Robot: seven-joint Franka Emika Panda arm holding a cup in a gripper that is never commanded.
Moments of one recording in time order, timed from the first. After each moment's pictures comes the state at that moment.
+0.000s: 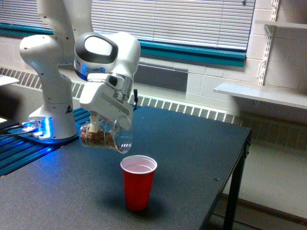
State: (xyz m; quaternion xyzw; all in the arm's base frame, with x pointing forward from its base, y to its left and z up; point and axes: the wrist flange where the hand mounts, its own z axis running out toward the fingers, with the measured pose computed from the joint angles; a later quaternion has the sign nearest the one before) arm 0.390 -0.195 0.269 0.86 -0.40 0.18 0.25
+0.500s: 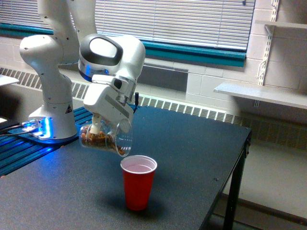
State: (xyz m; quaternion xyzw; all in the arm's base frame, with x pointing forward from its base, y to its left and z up) arm 0.398 -0.194 0.265 0.87 -0.37 0.15 0.28
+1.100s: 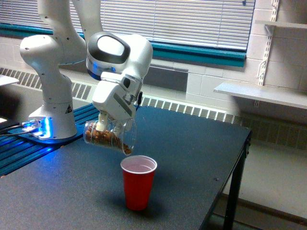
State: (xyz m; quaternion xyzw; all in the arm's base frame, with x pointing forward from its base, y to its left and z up) arm 0.410 -0.184 0.271 0.88 -0.33 0.13 0.31
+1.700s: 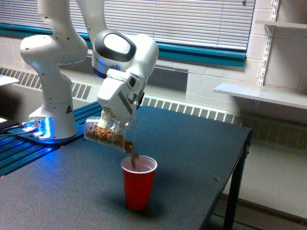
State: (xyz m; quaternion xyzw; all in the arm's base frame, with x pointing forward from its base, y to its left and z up) arm 0.417 -0.181 0.276 0.88 -0.30 0.10 0.34
